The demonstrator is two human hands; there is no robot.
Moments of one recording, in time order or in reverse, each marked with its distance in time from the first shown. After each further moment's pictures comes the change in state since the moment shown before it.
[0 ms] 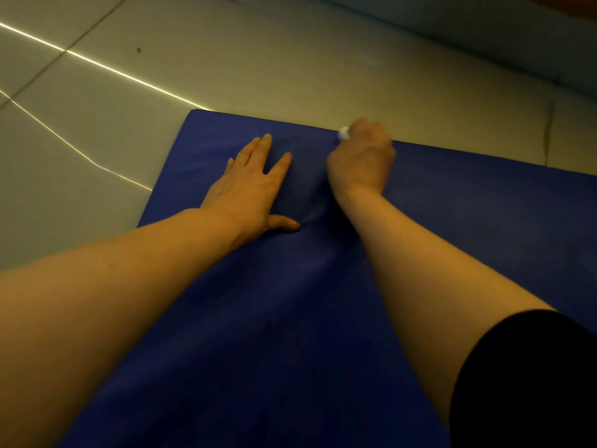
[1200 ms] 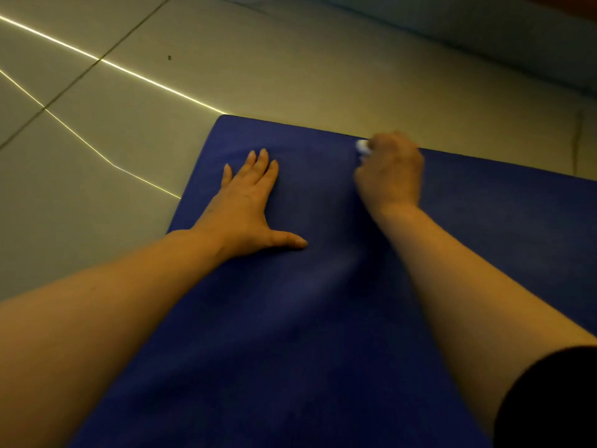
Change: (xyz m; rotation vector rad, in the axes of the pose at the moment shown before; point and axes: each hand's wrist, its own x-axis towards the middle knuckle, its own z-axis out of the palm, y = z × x) left_hand -0.020 -0.037 0.016 -0.208 0.044 -0.019; right_hand -0.006 0.003 -0.007 -0.098 -0.035 -0.163
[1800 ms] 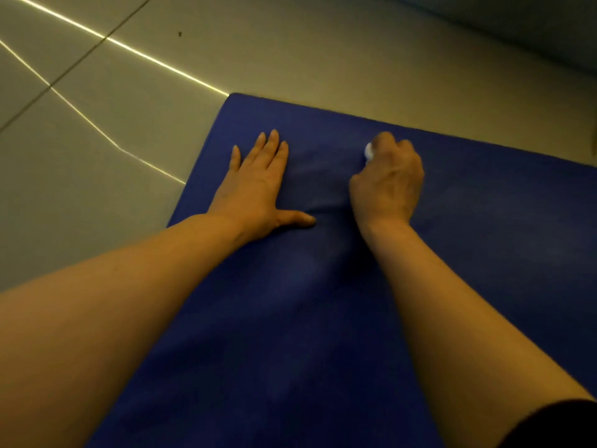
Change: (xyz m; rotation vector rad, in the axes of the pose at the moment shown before) left_hand -0.004 0.004 0.010 0.085 0.062 -0.041; right_hand -0.042 -0.012 0.004 -0.024 0.057 0.085
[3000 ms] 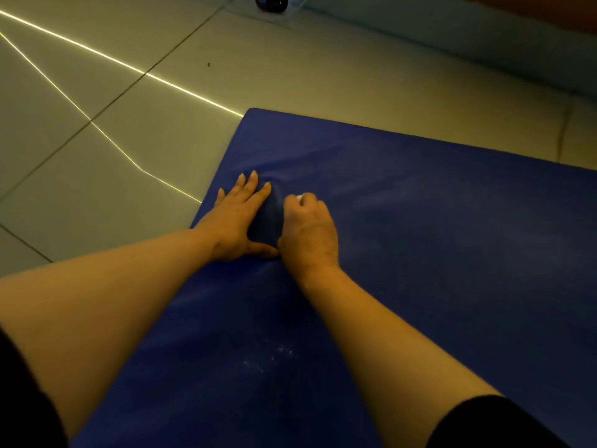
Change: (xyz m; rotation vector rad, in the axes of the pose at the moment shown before) left_hand -0.067 -0.023 0.003 -0.031 -0.167 -0.043; right_hand -0.109 -0.047 -0.015 0.114 -0.355 -0.357
